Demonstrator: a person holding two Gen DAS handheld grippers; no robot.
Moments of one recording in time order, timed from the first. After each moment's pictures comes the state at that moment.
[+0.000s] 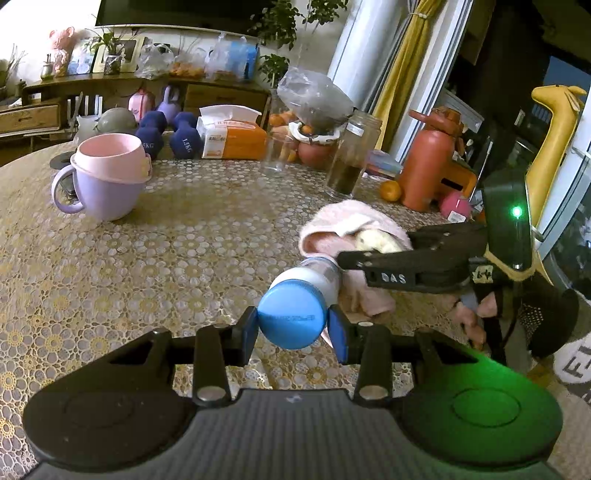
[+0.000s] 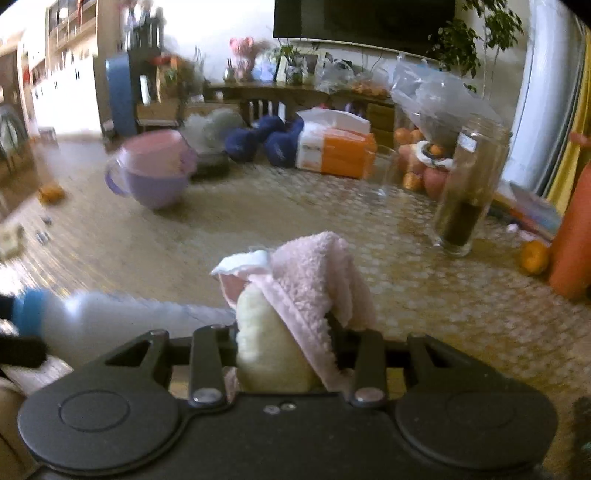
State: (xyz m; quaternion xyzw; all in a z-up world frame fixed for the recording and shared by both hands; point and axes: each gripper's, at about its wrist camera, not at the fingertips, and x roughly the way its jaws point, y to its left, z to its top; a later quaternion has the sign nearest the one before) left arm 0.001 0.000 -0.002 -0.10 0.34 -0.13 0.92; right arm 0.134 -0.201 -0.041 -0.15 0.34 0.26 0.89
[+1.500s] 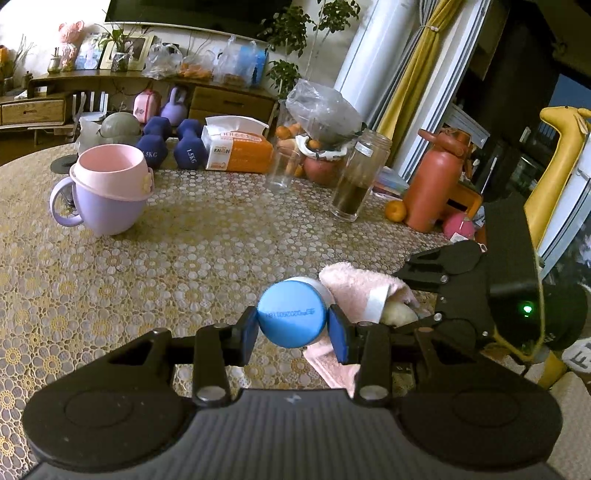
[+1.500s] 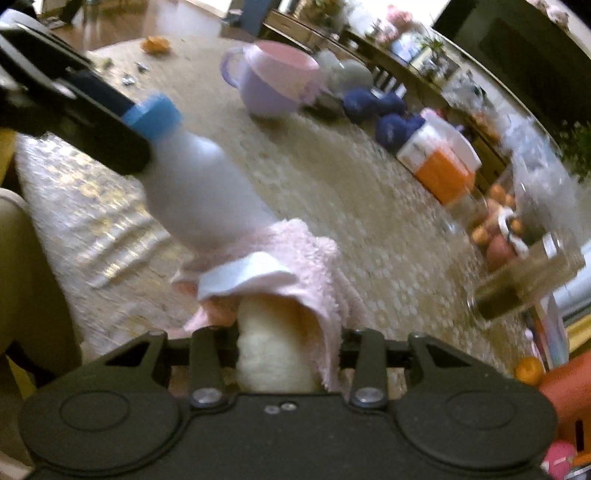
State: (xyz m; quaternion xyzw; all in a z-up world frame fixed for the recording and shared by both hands) left arm 0.025 0.006 0.007 -0.13 0.34 -0.12 0.93; right arm 0.115 -0.171 -0.048 -0.37 0.35 0.37 0.78
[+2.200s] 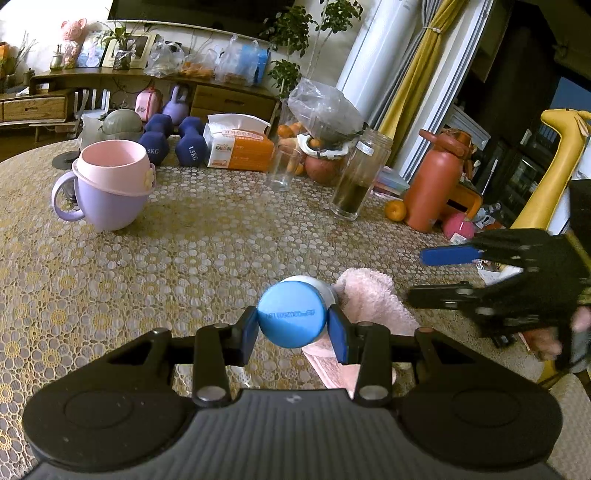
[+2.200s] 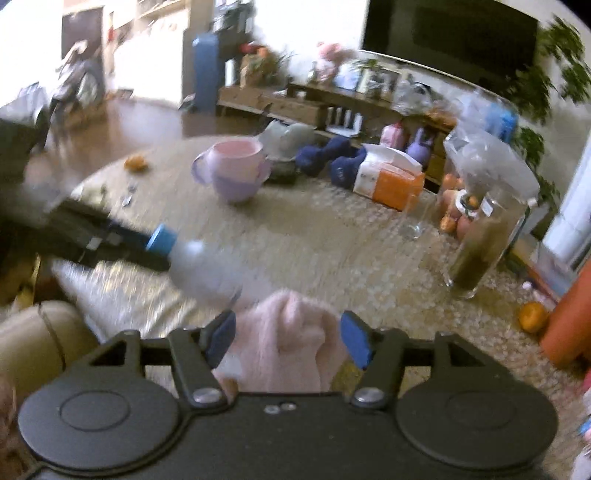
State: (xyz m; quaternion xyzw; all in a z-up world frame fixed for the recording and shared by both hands) left arm 0.021 0.005 0.002 -0.13 0.34 -0.12 0.92; right arm 0.104 -0.233 0.026 -0.17 0.33 0.39 0.84
